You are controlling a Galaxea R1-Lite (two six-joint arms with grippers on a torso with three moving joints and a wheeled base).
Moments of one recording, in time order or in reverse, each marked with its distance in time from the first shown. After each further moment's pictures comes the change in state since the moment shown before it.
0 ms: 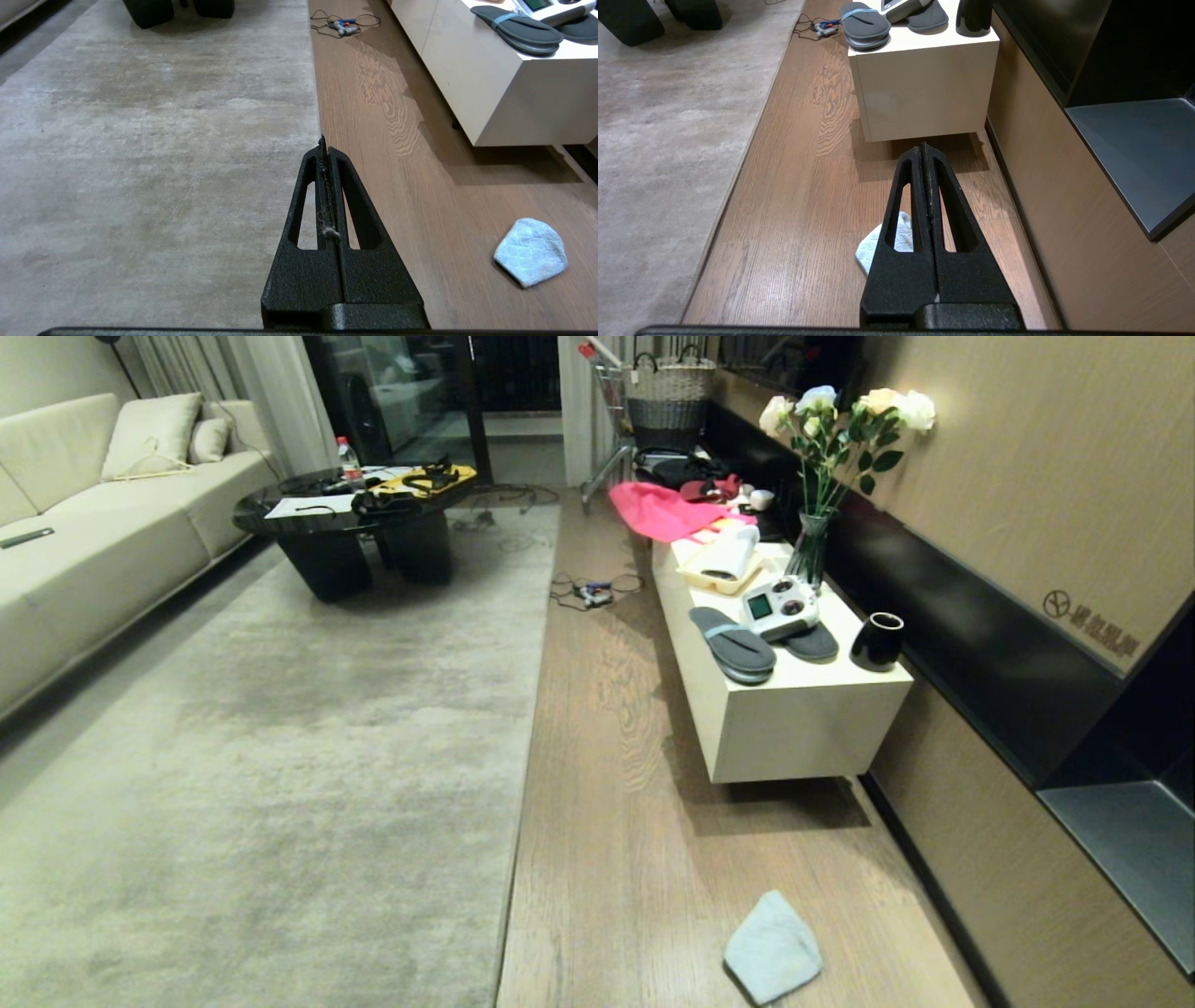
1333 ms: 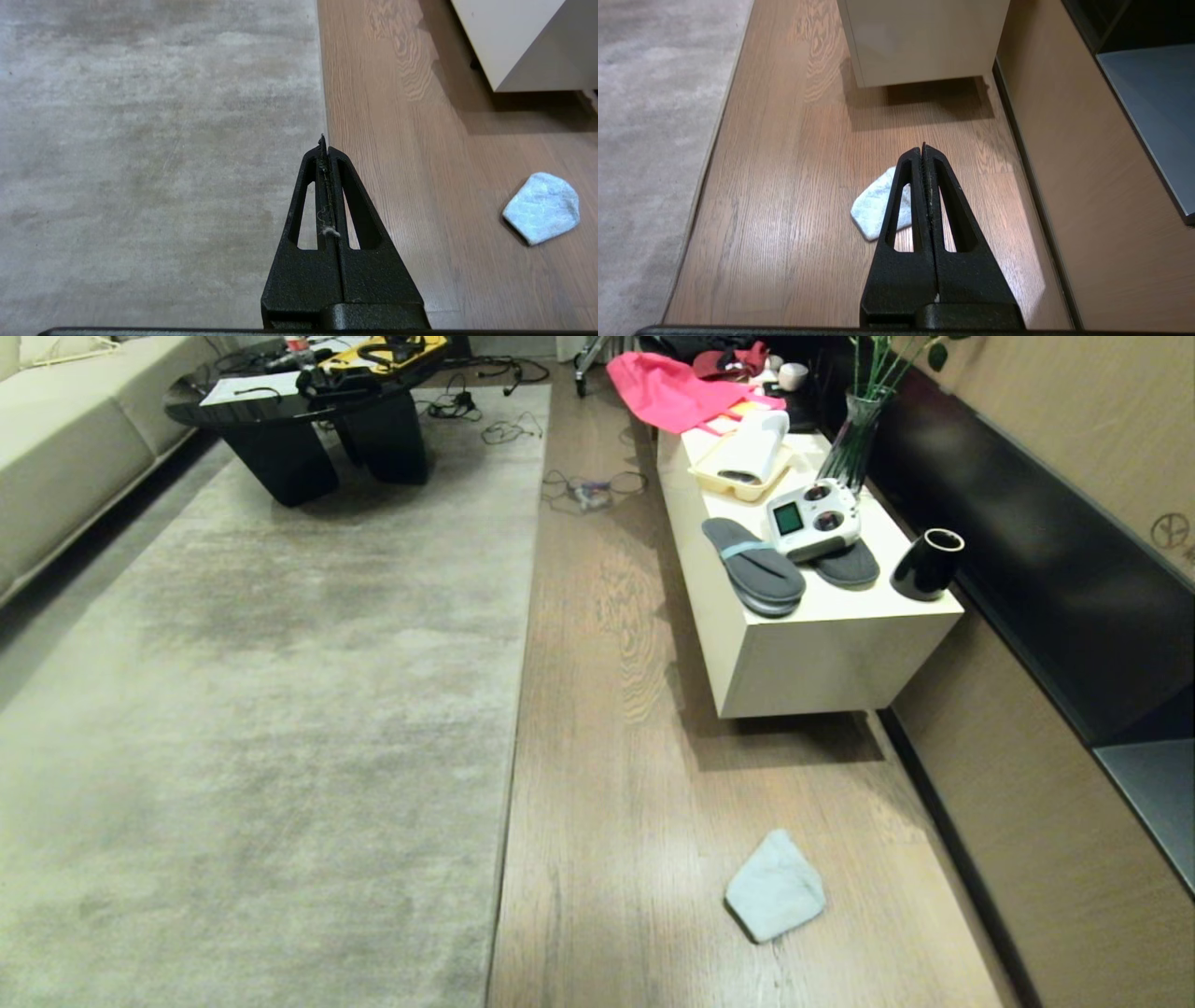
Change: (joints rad) left arm 0.000 0.000 0.000 -0.001 -0.003 -0.001; right arm 0.000 0.000 0.000 0.000 0.000 0.000
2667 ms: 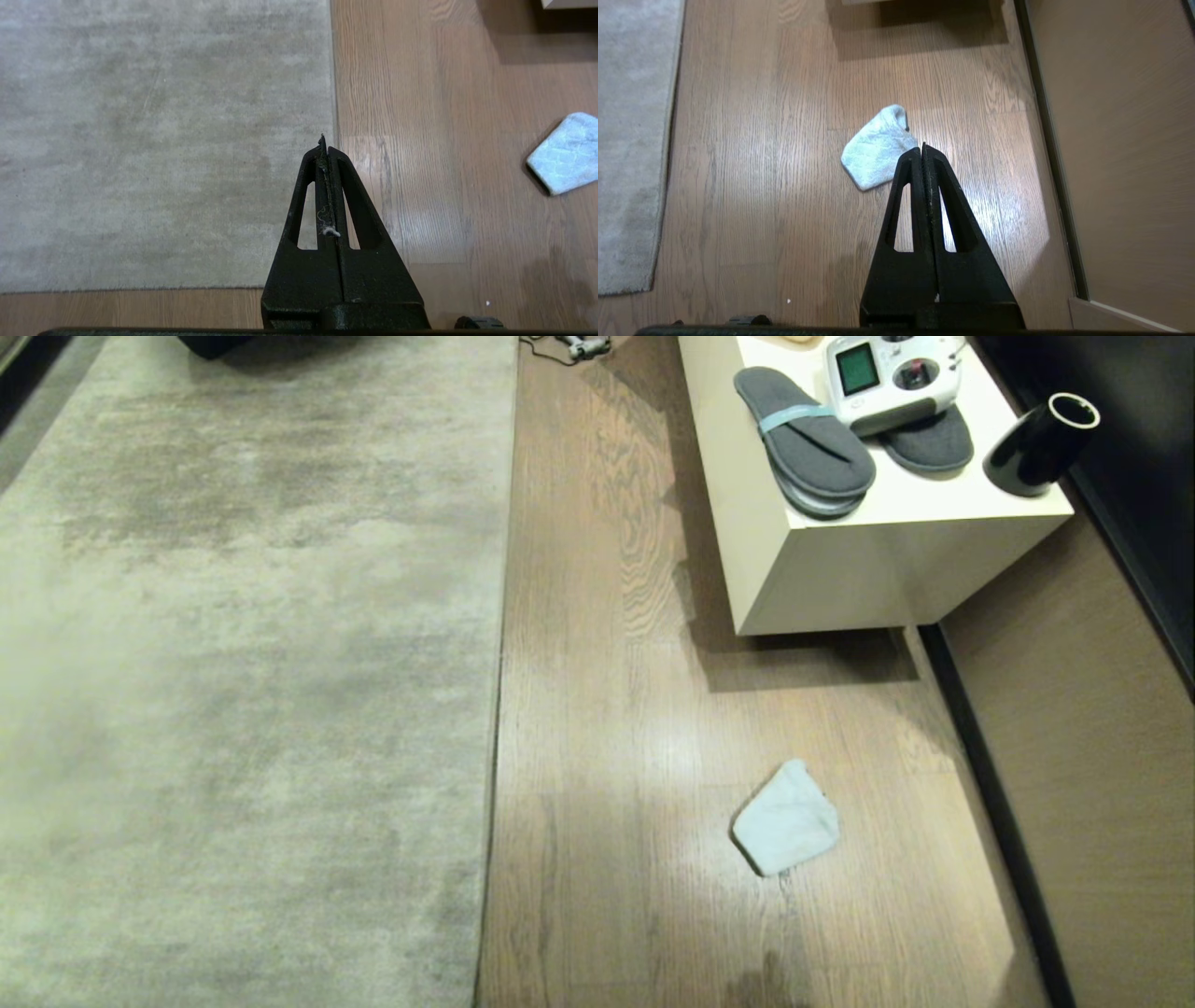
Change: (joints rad) left arm -0.001 0.000 0.000 0.000 0.000 0.000; right arm 0.000 0.000 0.000 0.000 0.000 0.000
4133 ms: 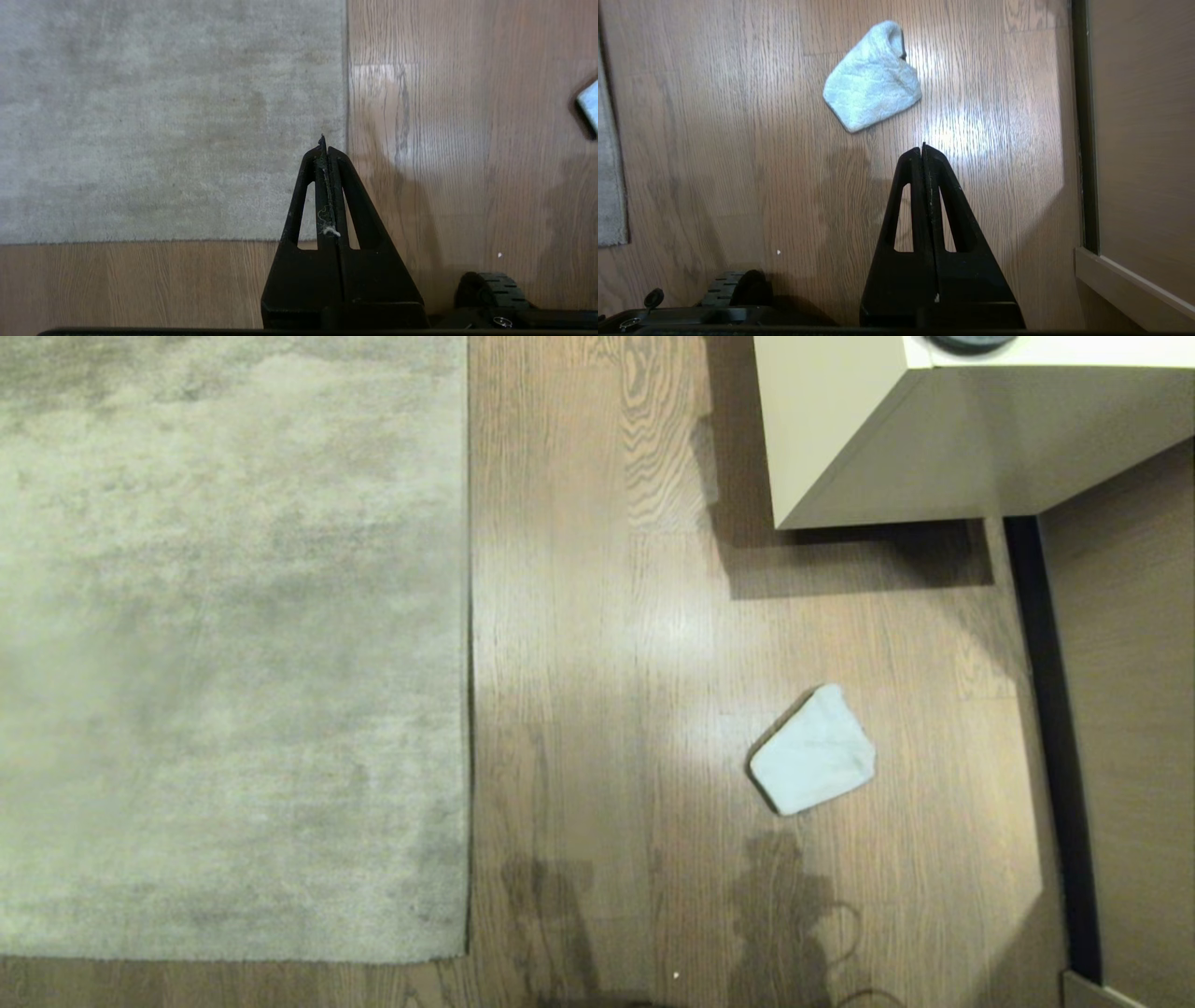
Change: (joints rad) left arm 0.001 0.000 0.000 0.000 0.000 0.000; right arm 0.000 0.000 0.000 0.000 0.000 0.000
